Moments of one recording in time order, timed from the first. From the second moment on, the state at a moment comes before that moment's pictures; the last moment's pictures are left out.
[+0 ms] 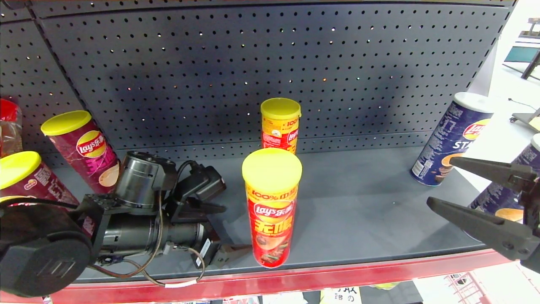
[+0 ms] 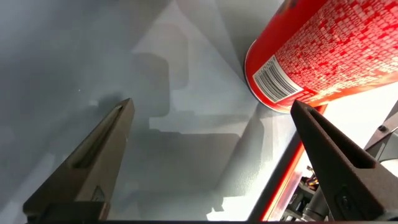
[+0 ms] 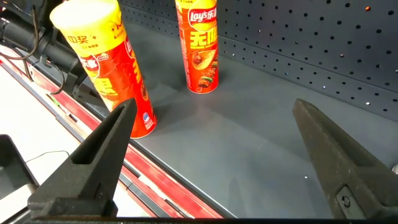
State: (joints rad) left arm -0.54 1.67 -0.67 -0.34 -0.33 0.23; right arm 0.49 1.01 -0.52 -0.41 0.22 -0.06
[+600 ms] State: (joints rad) left arm -0.54 1.69 -0.68 -0.34 -0.33 0.23; right arm 0.49 1.01 -0.52 -0.41 0.22 -0.06
